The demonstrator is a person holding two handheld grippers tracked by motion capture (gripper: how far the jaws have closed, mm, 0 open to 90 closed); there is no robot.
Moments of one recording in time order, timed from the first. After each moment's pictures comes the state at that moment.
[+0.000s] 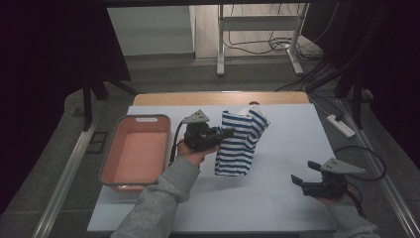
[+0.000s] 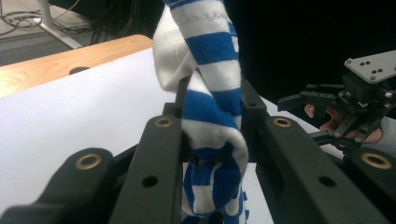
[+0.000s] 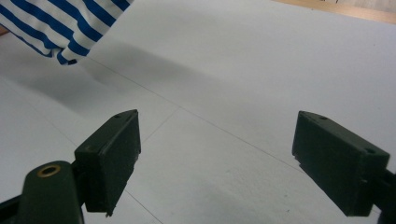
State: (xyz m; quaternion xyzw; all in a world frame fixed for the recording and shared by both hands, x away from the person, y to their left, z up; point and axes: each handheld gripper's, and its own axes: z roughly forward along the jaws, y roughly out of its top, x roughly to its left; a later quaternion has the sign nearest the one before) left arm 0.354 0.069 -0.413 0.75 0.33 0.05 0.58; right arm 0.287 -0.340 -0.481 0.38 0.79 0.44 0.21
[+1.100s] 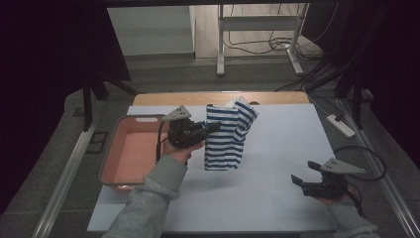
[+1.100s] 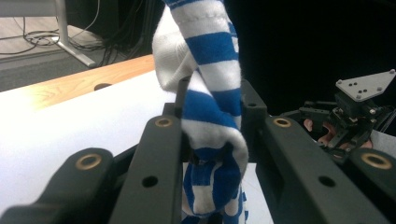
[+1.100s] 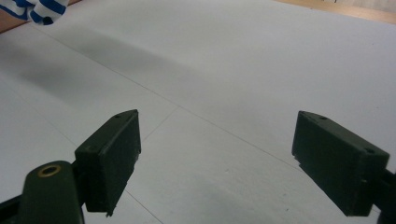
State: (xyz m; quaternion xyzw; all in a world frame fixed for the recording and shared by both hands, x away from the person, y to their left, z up) left arm 0.345 0.107 -0.397 0.72 0.33 0.07 0.60; right arm 0.286 -0.340 -0.481 0.38 0.79 0.44 0.21
